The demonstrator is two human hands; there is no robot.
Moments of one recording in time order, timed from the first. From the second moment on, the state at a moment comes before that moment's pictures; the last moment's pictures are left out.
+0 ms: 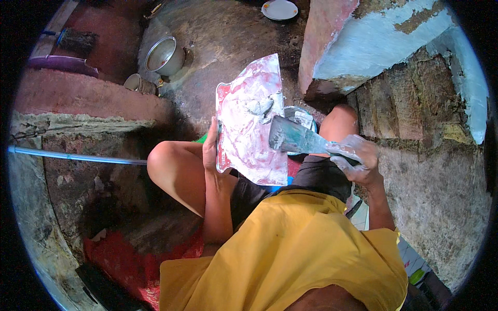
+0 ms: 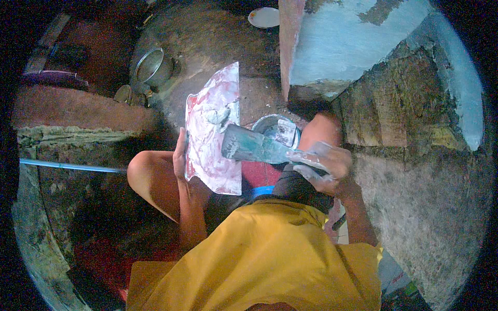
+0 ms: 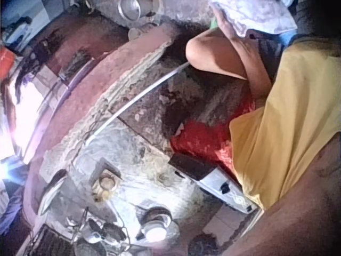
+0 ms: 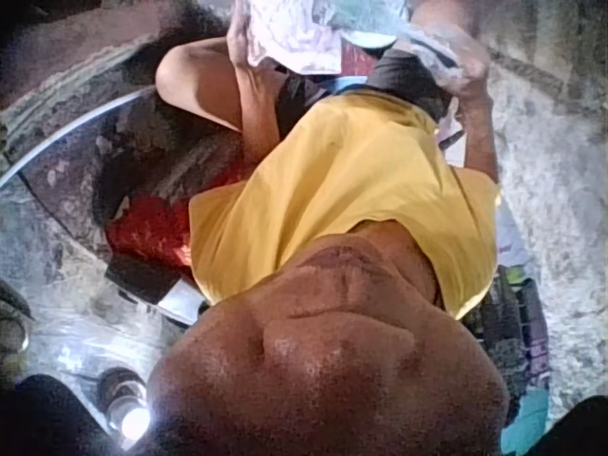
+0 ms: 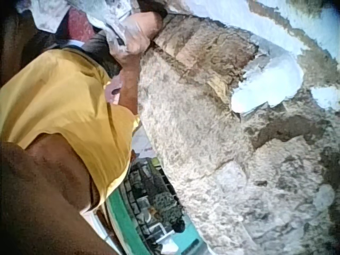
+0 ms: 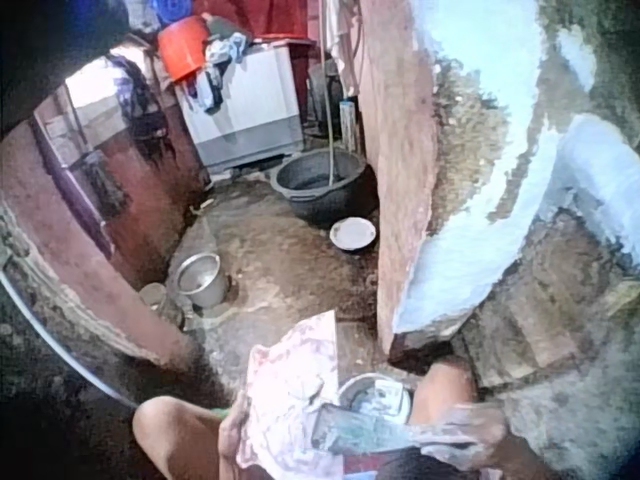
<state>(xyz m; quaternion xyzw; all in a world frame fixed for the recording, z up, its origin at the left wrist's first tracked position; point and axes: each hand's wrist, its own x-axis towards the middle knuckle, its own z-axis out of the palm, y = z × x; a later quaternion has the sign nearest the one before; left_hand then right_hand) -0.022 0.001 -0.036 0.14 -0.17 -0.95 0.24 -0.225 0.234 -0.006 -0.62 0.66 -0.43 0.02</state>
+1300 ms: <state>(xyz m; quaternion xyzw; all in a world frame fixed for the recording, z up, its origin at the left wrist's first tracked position) -0.006 -0.007 -0.046 0.23 -0.34 -0.87 0.26 -0.199 0.276 0.002 -0.22 0.66 -0.54 0.47</state>
